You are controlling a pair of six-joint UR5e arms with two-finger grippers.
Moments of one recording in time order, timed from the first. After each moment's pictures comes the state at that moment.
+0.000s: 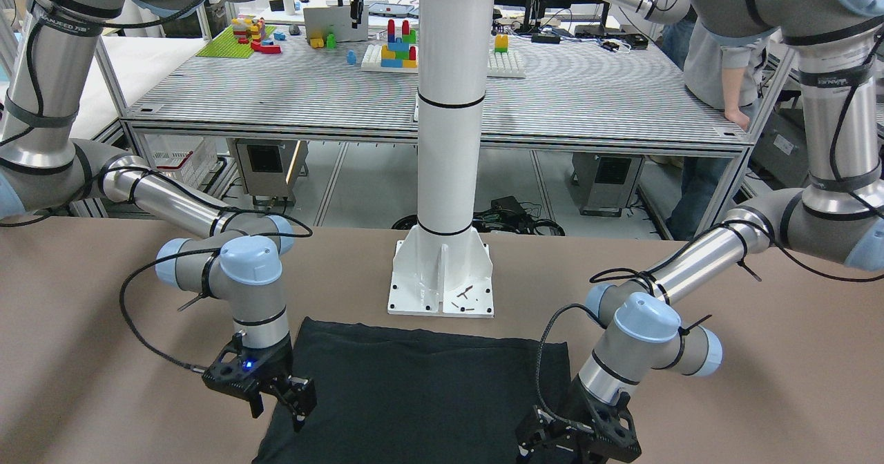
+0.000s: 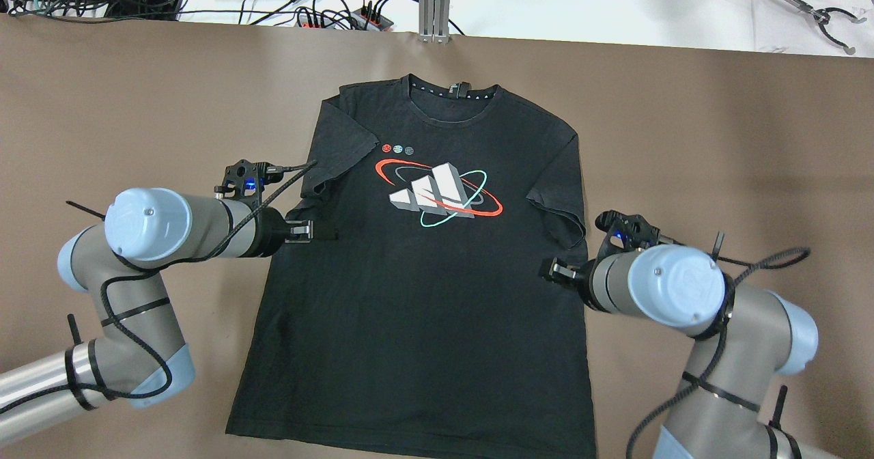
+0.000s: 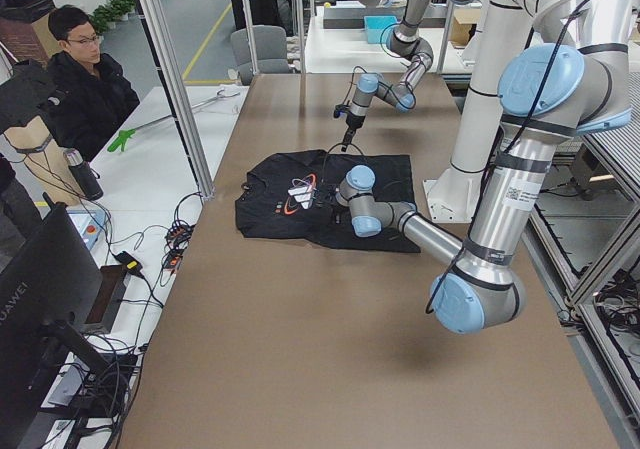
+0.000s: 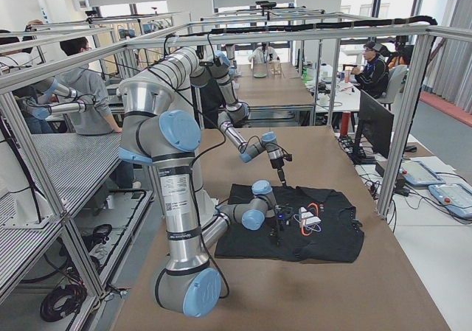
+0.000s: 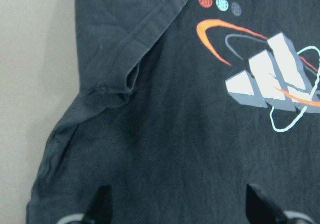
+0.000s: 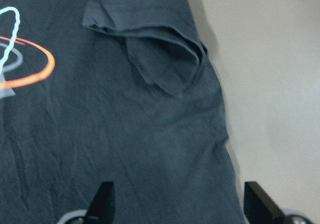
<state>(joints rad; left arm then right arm) -0.62 -1.95 -1.66 -2.32 -1.78 -1.30 0.54 -1.33 1.95 -1.33 1.67 1.57</state>
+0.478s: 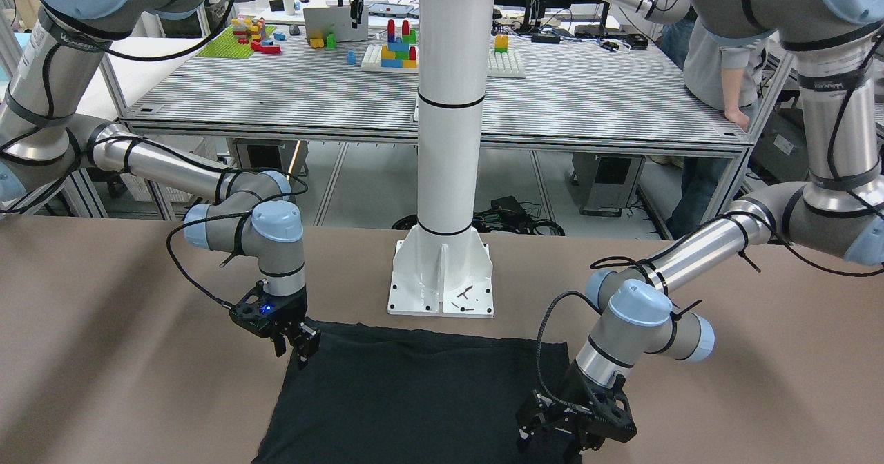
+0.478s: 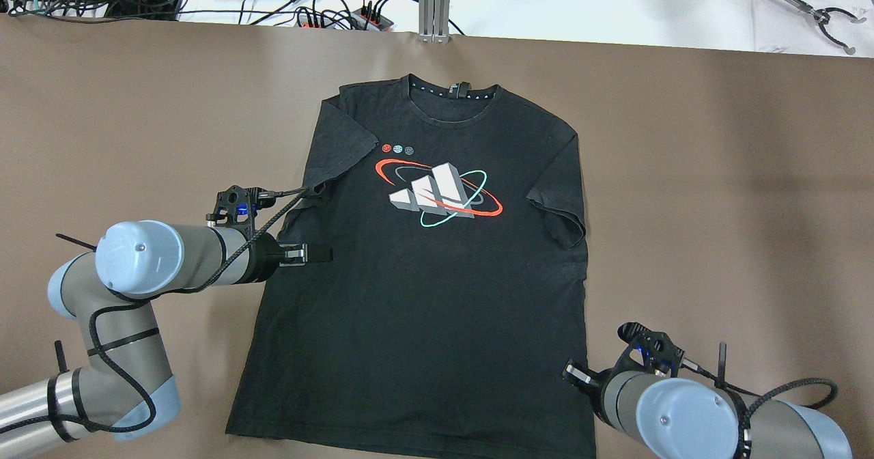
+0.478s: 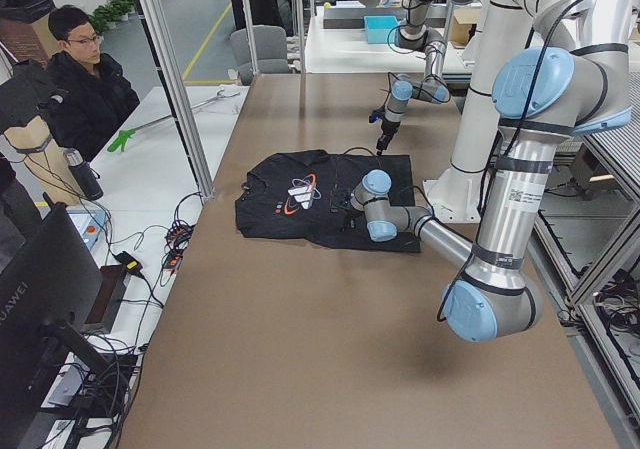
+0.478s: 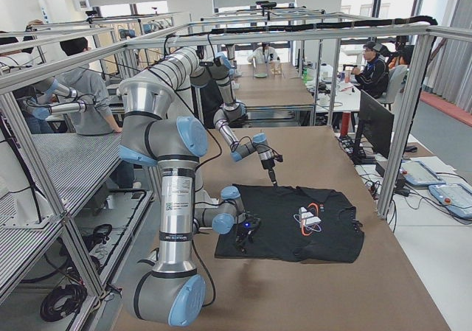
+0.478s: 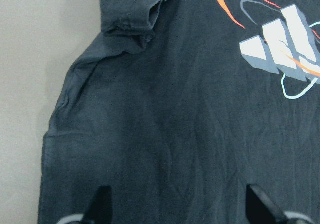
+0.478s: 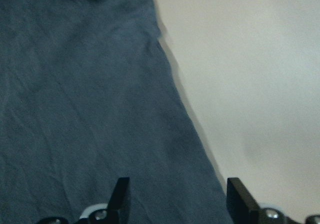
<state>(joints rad) -0.56 -1.90 -1.71 -2.32 -1.72 -1.34 0.26 -1.52 2.10 -1.37 1.54 1.94</state>
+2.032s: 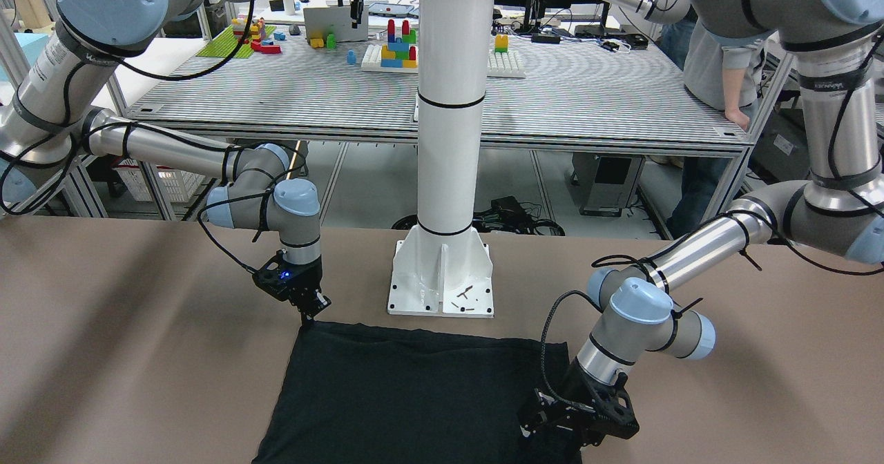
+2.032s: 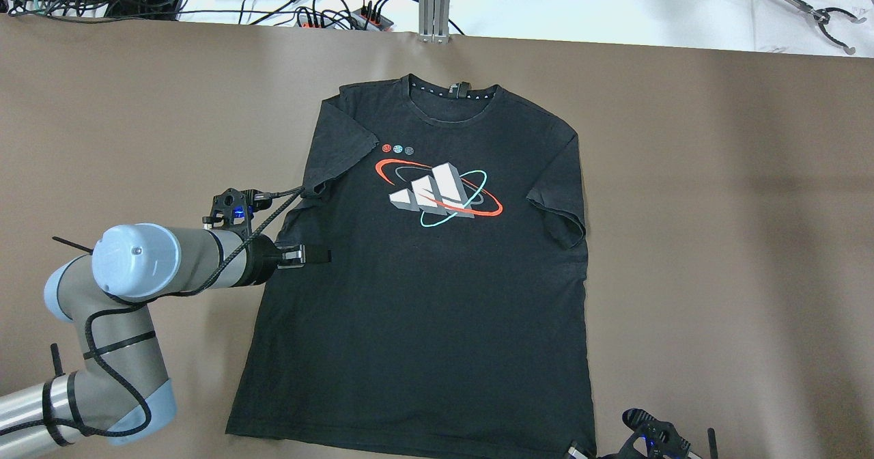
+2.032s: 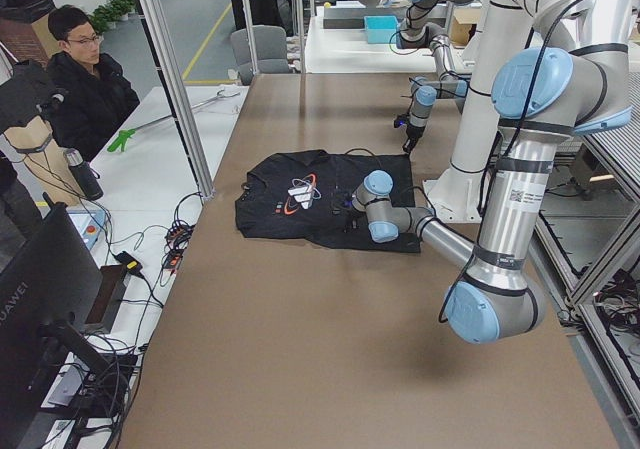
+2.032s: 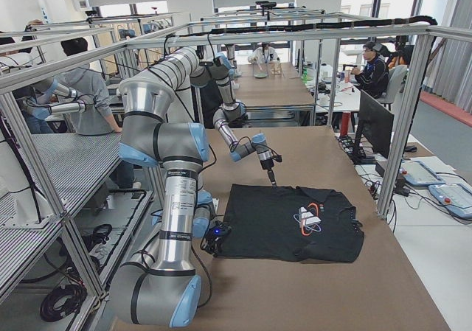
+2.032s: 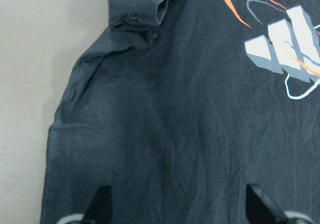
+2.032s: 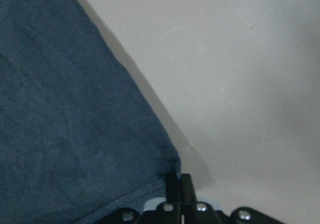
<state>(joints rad) -0.56 -1.88 -1.73 -2.32 -1.72 -1.39 0.03 -1.60 2.15 -1.37 1.43 2.17</state>
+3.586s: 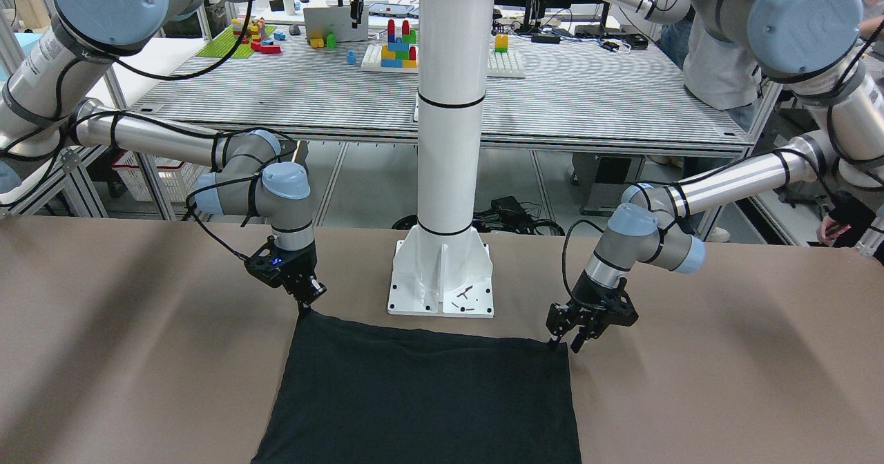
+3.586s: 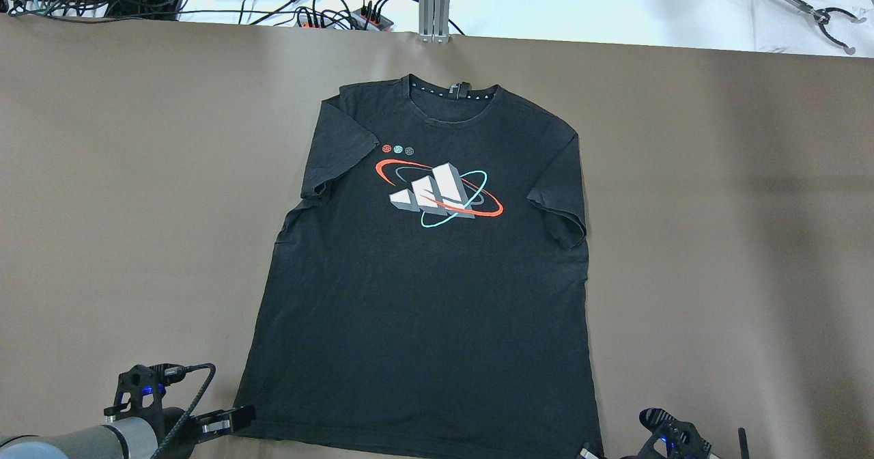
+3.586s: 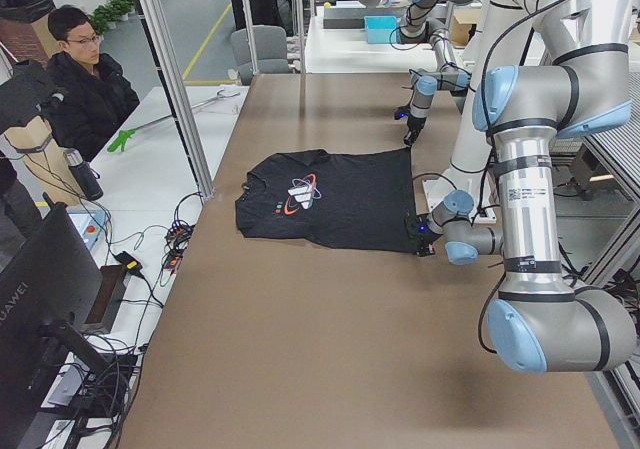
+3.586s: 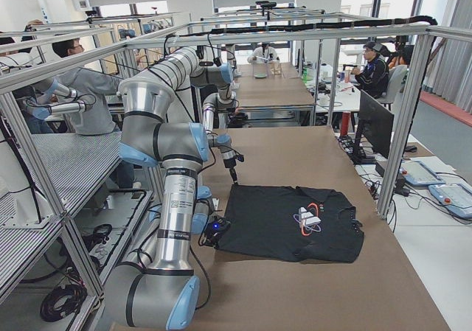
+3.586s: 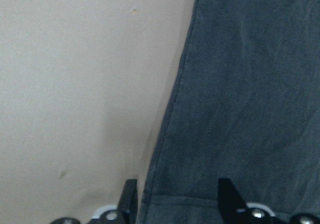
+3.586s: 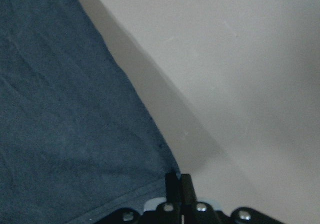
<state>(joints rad) -0.09 -1.46 -2.04 -2.32 -1.36 -1.73 0.03 -1.65 2.24 -1.37 1.44 2.17</state>
